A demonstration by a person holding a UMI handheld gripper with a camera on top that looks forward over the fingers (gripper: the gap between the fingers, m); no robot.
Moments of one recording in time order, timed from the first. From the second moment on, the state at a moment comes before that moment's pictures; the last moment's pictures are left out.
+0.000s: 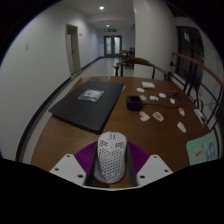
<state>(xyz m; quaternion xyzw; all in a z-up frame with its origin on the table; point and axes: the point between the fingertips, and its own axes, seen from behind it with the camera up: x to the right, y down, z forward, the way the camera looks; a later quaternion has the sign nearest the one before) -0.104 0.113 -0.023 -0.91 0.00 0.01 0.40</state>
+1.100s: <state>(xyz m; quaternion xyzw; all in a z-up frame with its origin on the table) 0.232 -0.030 -0.008 -0.91 0.02 0.03 0.41</state>
